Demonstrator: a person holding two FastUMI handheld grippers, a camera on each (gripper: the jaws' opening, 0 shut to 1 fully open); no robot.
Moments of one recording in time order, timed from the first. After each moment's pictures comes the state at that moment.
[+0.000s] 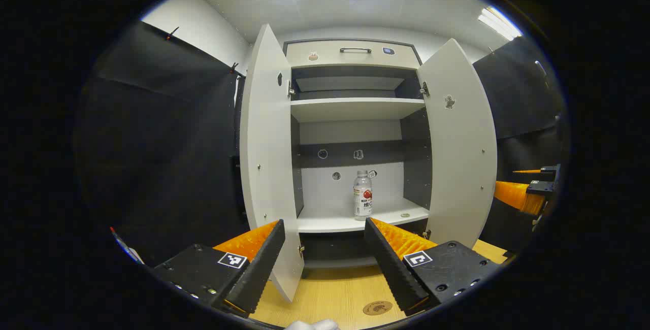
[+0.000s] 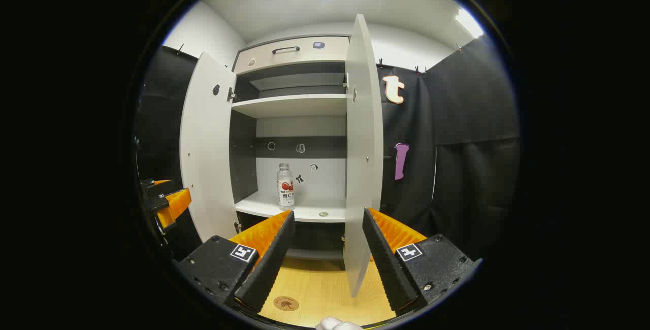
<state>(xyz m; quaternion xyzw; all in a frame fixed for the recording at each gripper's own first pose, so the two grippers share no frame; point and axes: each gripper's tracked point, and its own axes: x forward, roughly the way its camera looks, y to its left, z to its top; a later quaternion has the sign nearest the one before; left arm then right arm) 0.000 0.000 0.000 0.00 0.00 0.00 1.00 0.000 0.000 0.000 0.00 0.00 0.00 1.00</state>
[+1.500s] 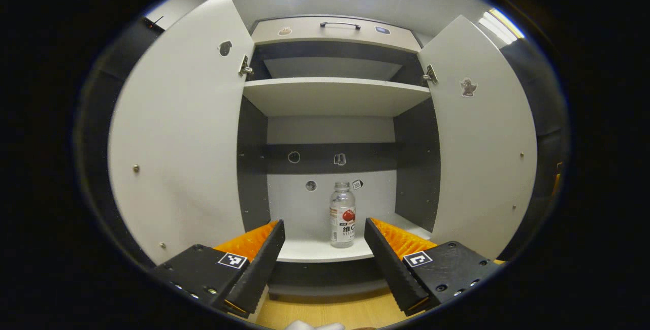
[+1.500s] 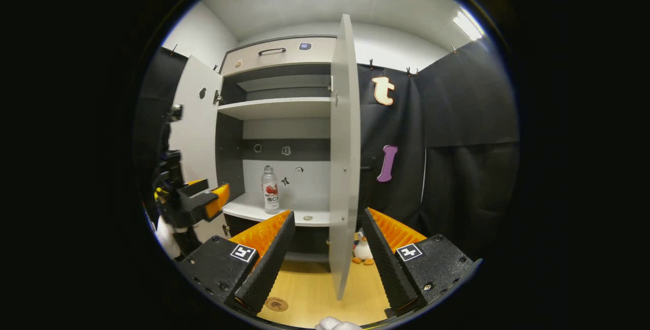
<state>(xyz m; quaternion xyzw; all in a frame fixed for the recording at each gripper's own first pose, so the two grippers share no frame) 0.188 -0.072 -0.007 -0.02 -0.01 -0.05 1.00 0.008 -0.046 0.023 -0.01 0.01 -0.05 1.00</state>
